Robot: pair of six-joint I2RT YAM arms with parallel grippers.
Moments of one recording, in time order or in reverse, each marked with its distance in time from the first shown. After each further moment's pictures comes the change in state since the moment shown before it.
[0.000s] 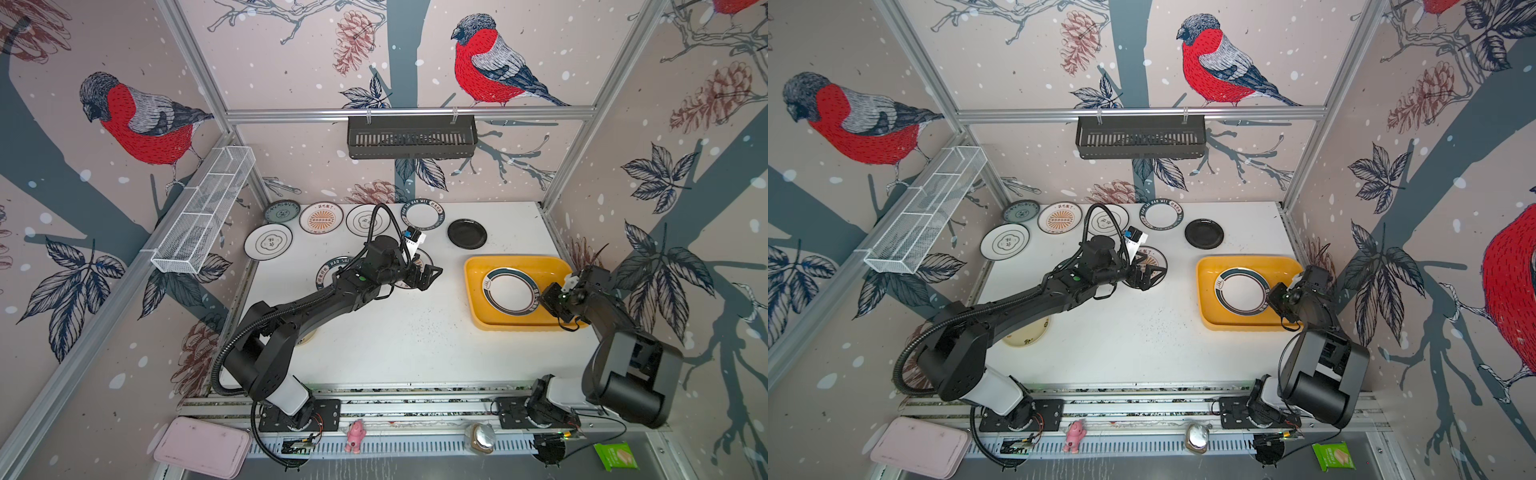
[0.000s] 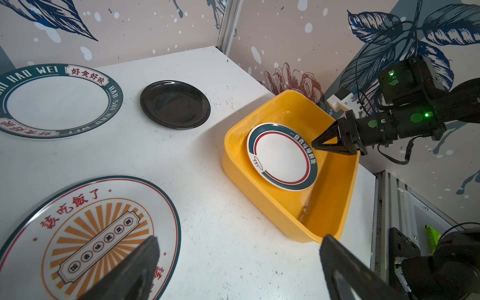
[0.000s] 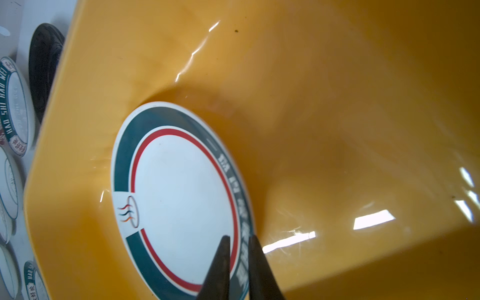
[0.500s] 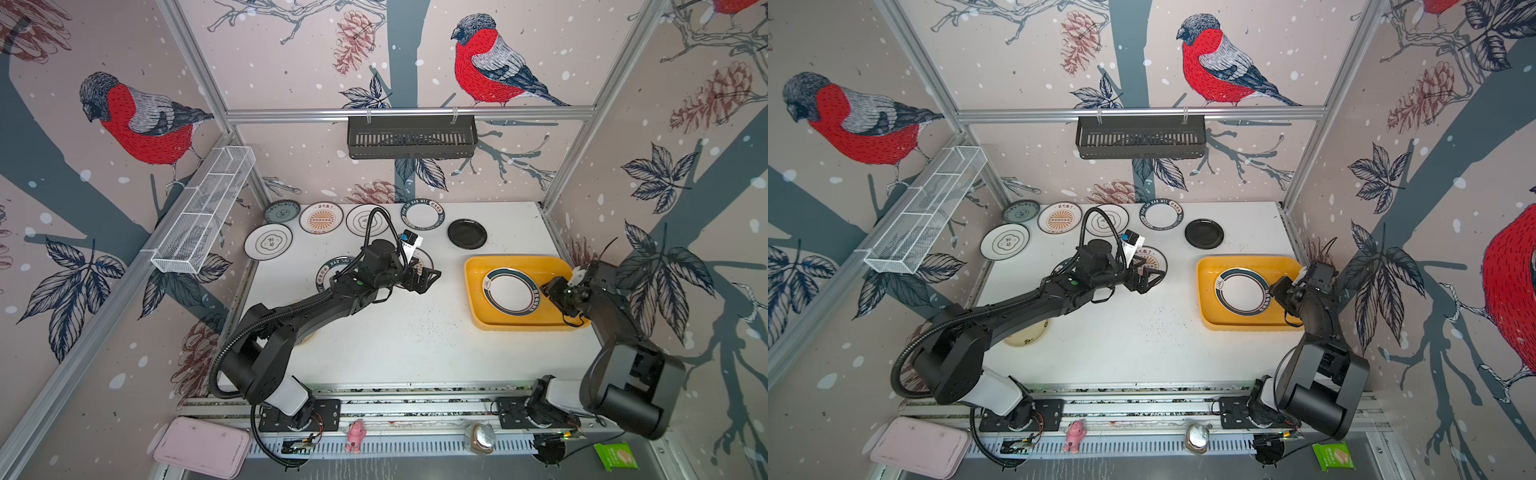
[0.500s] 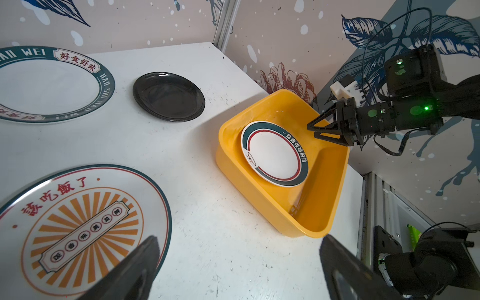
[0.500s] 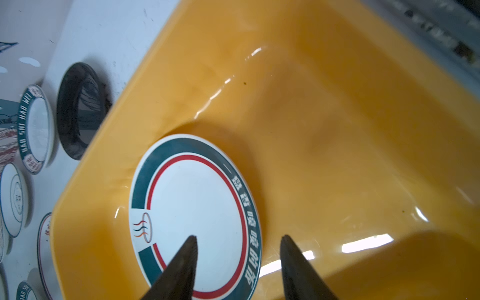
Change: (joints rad) left arm 0.012 -0.035 -0.058 0.045 0.034 -0.056; right arm -0.002 -0.108 0.039 0.004 0.042 0.015
